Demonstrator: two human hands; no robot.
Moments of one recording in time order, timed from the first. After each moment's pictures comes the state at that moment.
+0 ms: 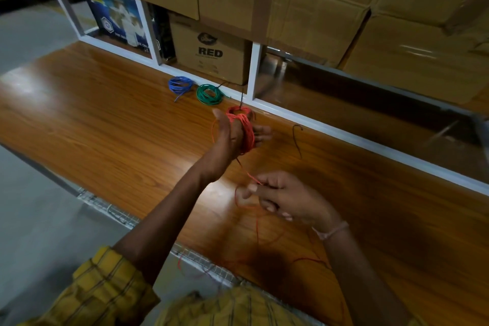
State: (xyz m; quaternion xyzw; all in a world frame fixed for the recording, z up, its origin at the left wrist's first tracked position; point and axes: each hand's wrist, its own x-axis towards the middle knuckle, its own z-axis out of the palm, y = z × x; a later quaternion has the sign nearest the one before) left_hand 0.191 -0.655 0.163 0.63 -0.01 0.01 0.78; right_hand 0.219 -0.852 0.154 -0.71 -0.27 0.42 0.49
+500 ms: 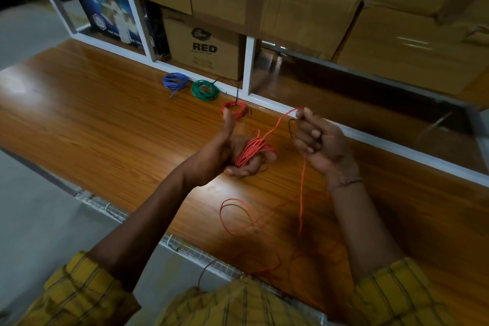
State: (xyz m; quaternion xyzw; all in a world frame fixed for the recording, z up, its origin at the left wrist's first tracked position) left_hand 0.166 -0.658 0.183 0.65 -0.15 -0.17 0.72; right_hand 0.307 -0.866 0.177 -0.41 -0.13 0.37 0.82
